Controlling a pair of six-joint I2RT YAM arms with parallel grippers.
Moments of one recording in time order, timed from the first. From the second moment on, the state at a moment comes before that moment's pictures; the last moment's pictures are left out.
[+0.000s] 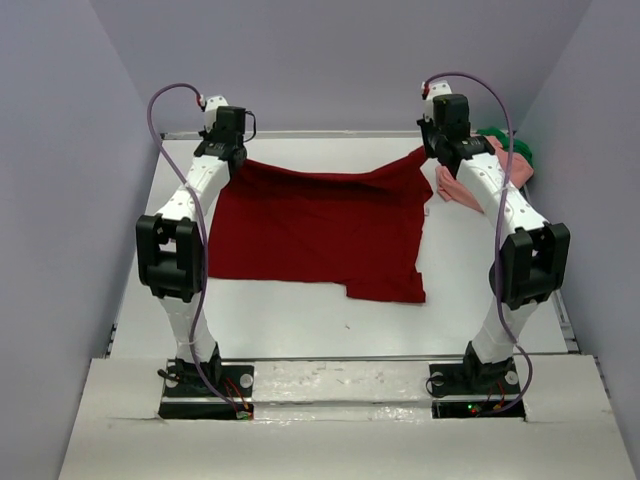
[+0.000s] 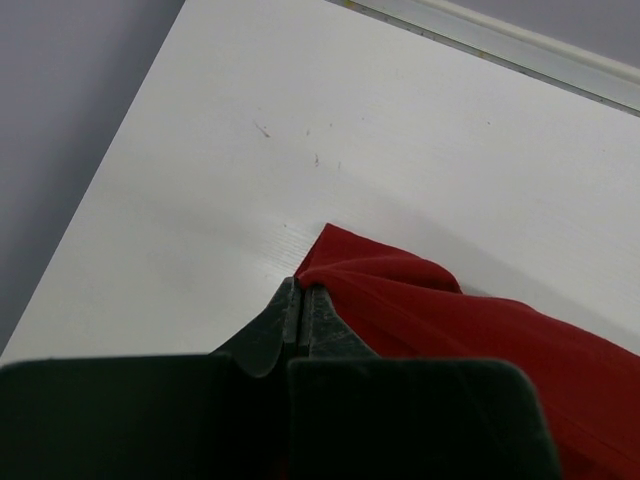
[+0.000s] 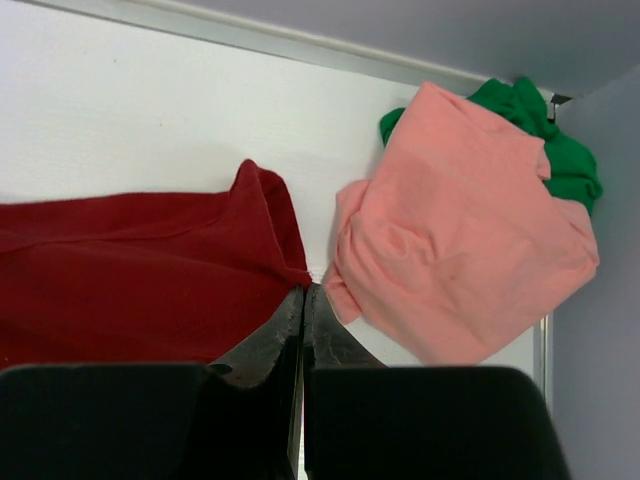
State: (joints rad) left arm -0.18 1.89 1.65 -0.40 -0.57 -0.30; right arm 0.22 1.81 1.73 -0.42 0.30 -0.15
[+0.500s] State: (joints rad) left arm -0.17 1.97 1.77 -0.40 -0.57 -0.29; right arm 0.21 1.92 1.94 -0.46 0.29 -0.16
